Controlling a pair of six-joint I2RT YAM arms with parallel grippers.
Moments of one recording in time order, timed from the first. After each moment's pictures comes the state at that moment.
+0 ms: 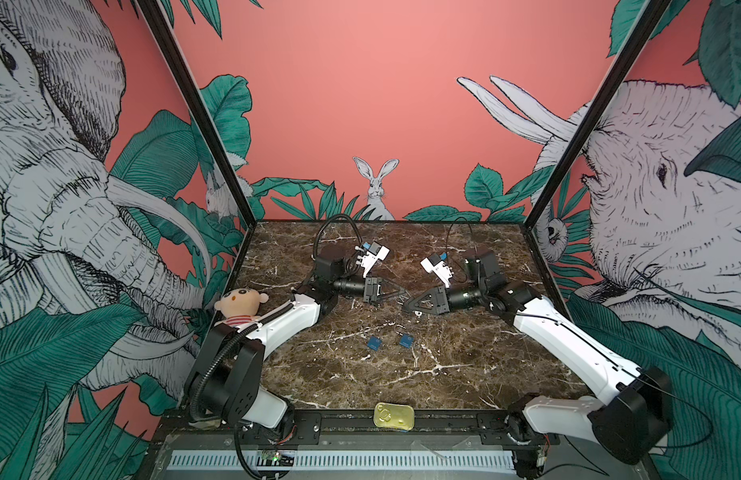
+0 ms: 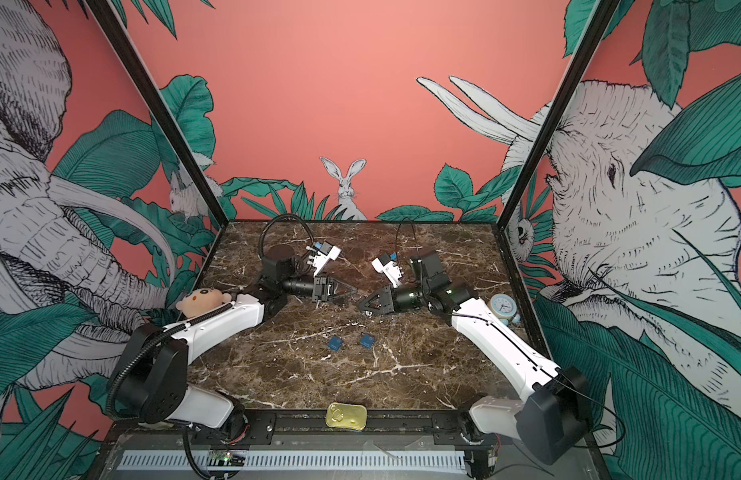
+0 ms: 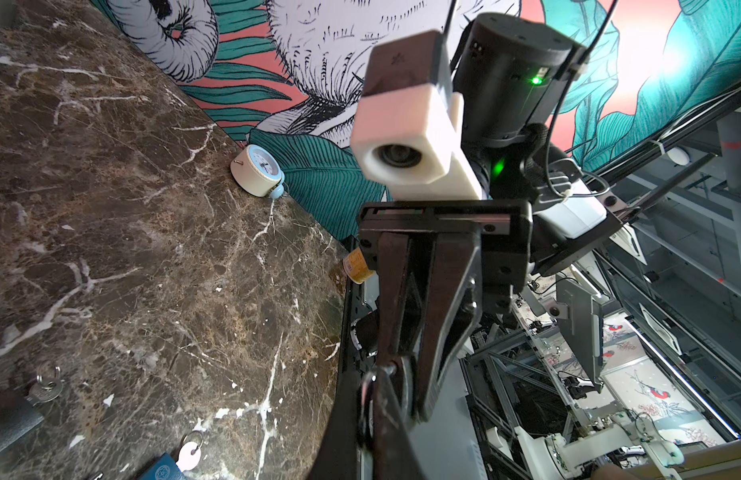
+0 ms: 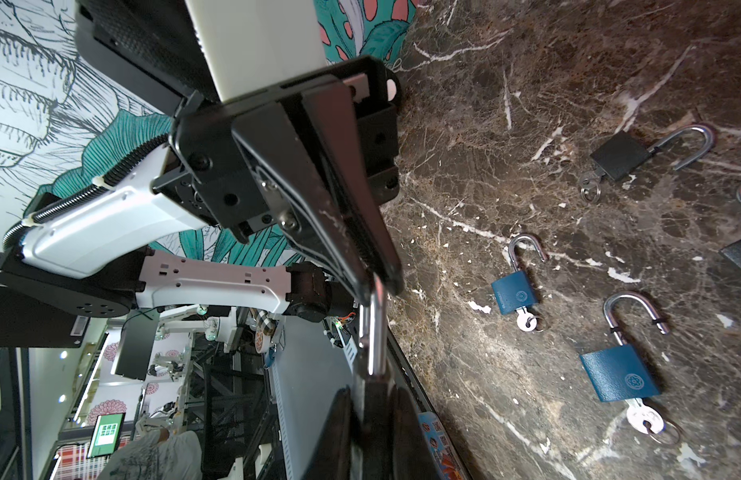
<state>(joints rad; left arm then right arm) -0.51 1.48 0.89 0.38 1.18 -0.62 0.53 1.26 1.05 -0.47 -0.93 0.48</state>
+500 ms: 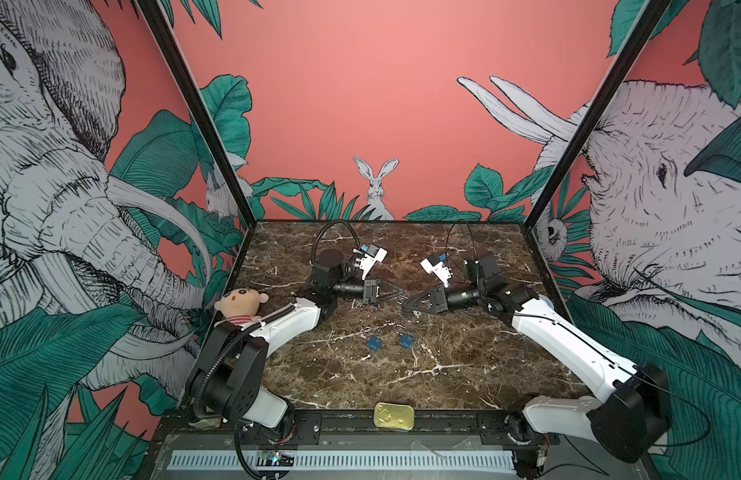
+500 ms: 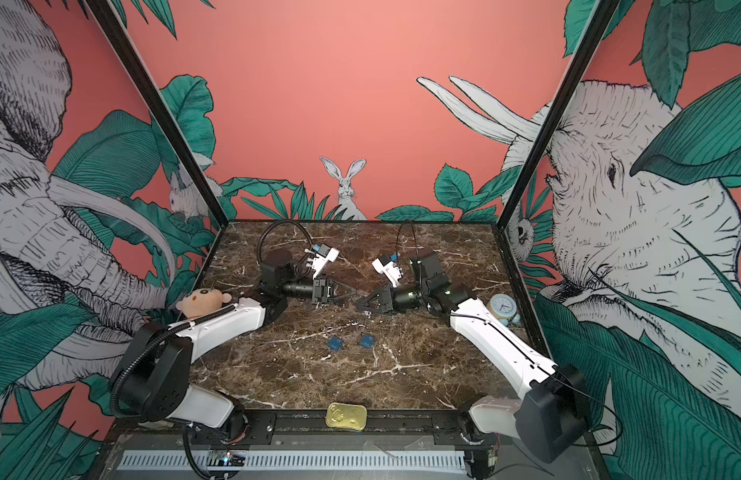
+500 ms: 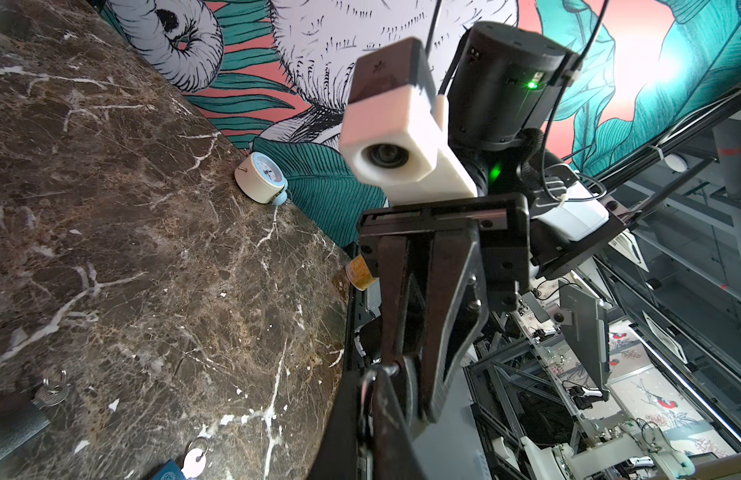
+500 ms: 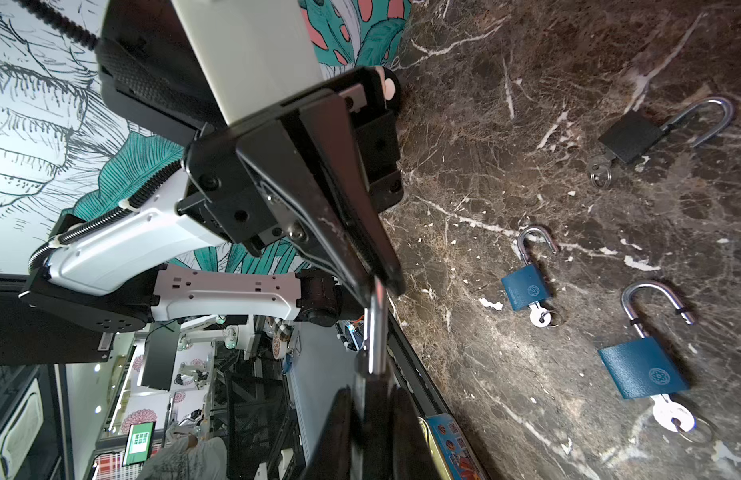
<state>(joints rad) -0.51 1.48 0.83 0.50 1.16 -0.67 0.53 1.27 1.03 -0.43 -0.94 0.57</state>
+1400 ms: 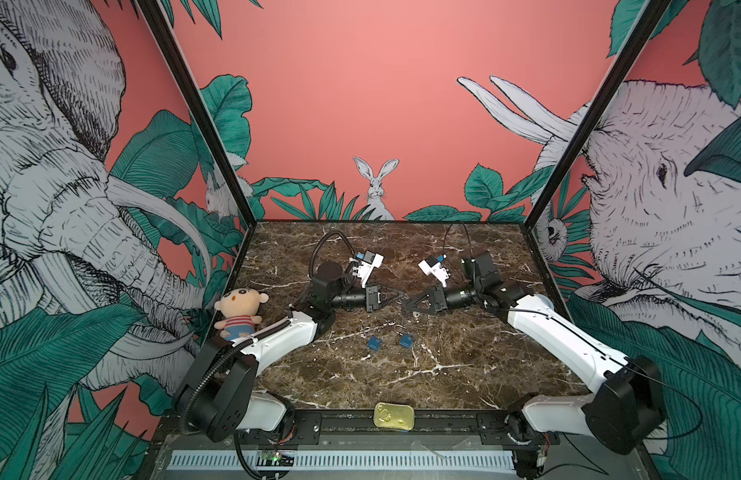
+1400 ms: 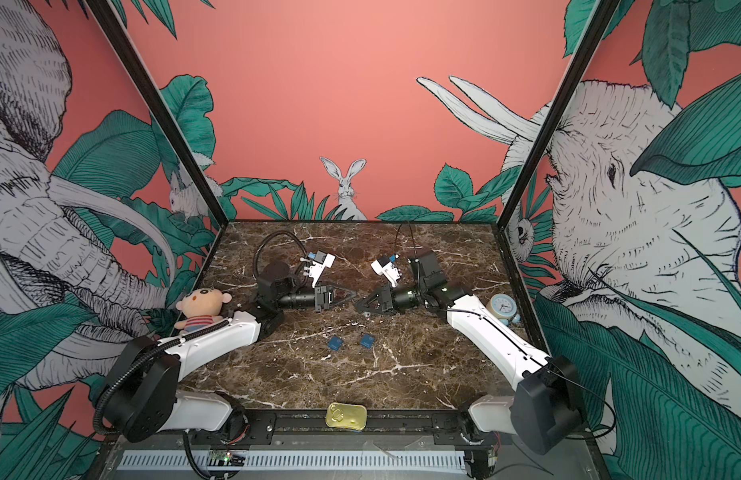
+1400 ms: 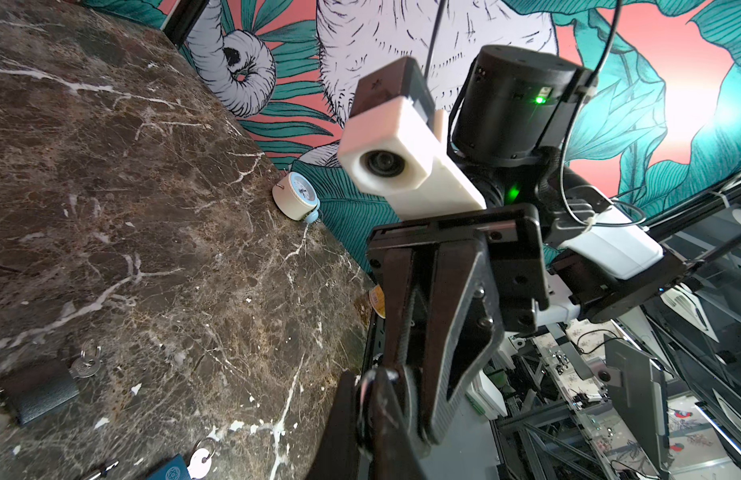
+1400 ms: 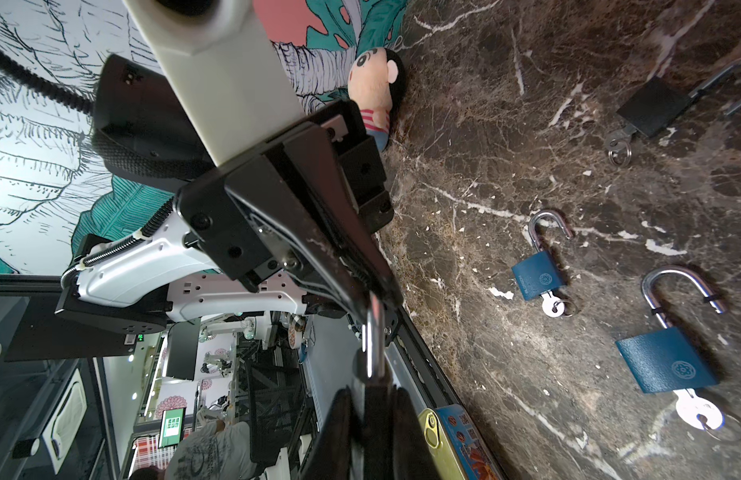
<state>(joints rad) -0.58 1.38 0.71 0.55 0.95 -0.74 0.51 1.32 1.03 -0.43 -1.01 0.57</state>
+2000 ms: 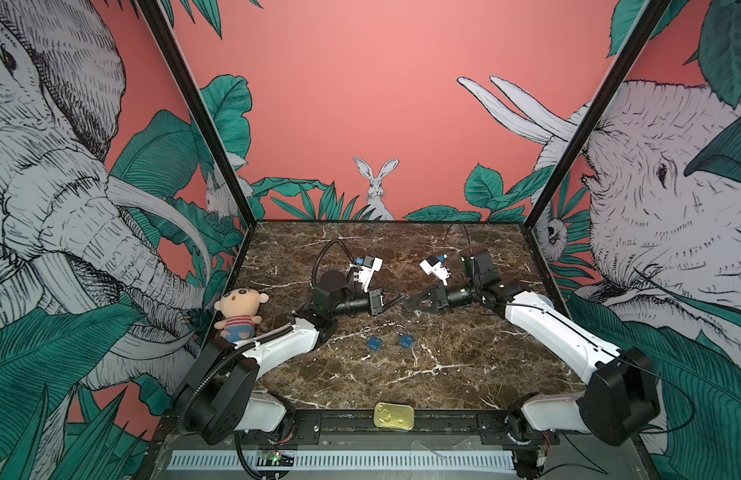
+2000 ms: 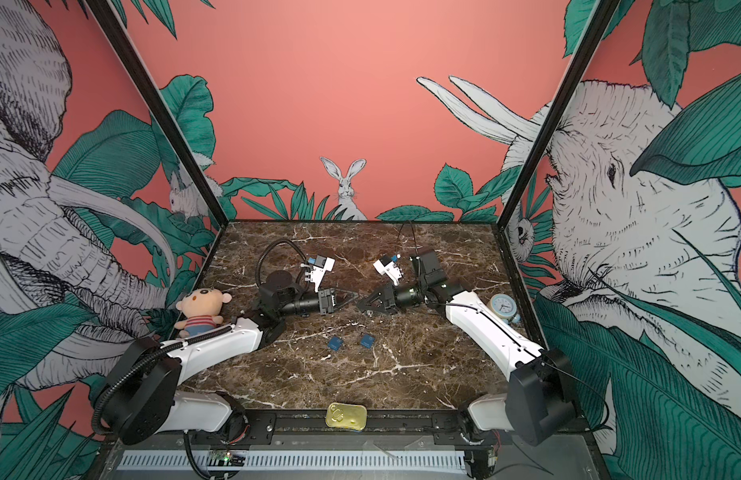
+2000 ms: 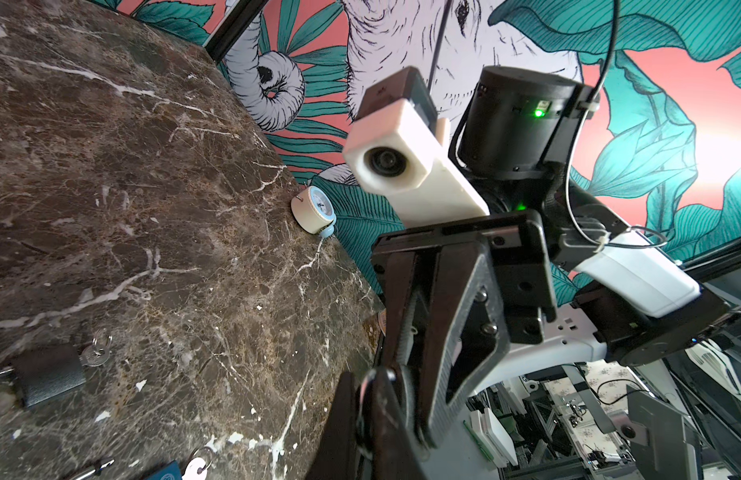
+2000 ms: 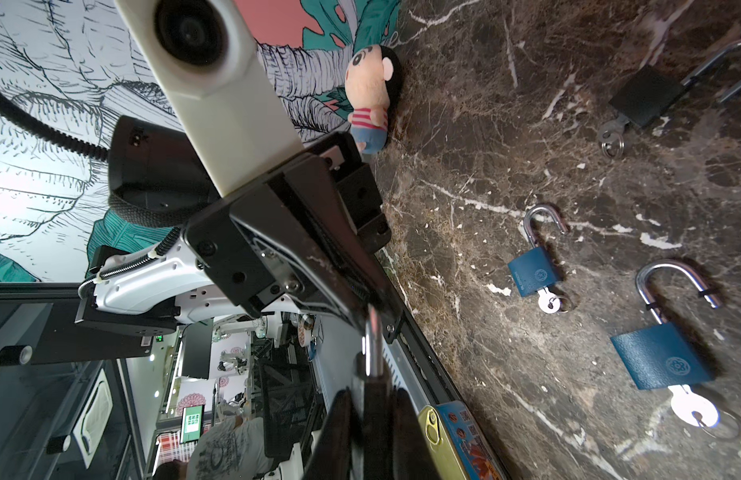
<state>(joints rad) -0.63 1.37 0.65 0.62 0.80 -0.82 0.47 1.36 1.03 -0.43 -1.06 0.57</state>
